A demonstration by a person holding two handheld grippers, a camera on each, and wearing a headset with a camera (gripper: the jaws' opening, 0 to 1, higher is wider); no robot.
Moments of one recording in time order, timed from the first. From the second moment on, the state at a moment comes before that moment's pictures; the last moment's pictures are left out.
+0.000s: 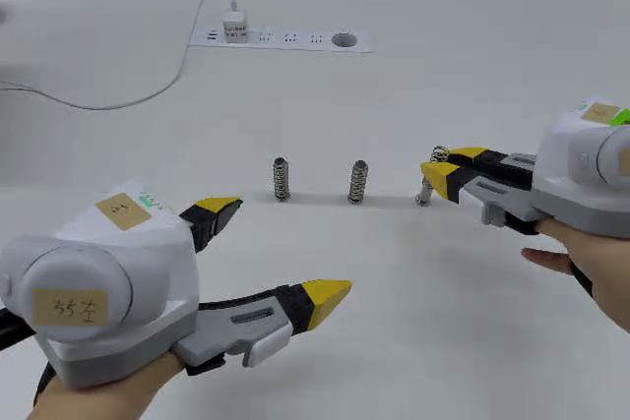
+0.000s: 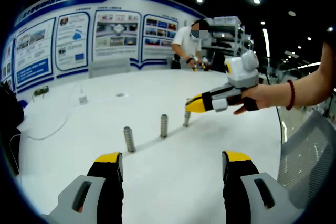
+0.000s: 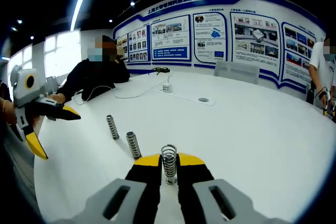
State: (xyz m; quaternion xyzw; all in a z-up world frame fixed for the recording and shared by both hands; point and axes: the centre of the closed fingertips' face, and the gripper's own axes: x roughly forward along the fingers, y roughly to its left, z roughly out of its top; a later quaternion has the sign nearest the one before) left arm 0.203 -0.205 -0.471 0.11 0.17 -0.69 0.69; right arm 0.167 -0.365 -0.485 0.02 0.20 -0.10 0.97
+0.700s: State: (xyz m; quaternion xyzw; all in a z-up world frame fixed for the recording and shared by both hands) left arm 0.207 -0.204 -0.470 0.11 0.17 -0.69 0.70; right arm 0.165 -0.362 -0.511 0.05 0.22 -0.11 0.97
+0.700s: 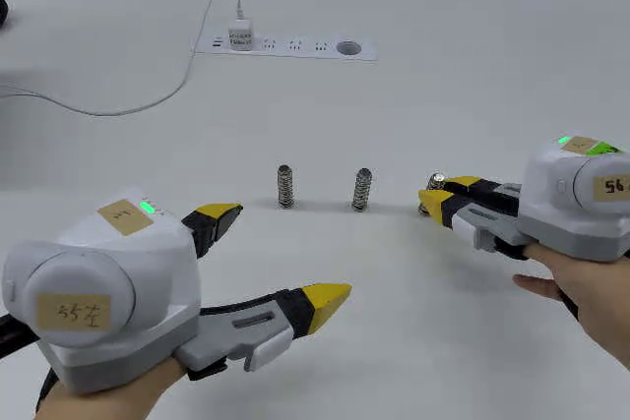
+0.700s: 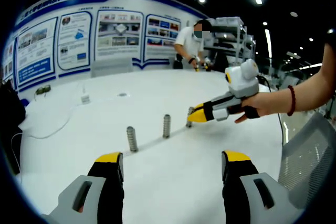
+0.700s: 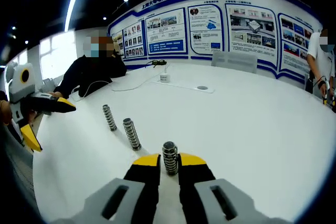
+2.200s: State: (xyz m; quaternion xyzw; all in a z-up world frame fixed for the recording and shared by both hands) left arm 0.223 -0.167 -0.440 0.13 0.19 -0.66 0.72; right arm 0.109 -0.288 -0.447 0.09 0.24 -0.08 0.96
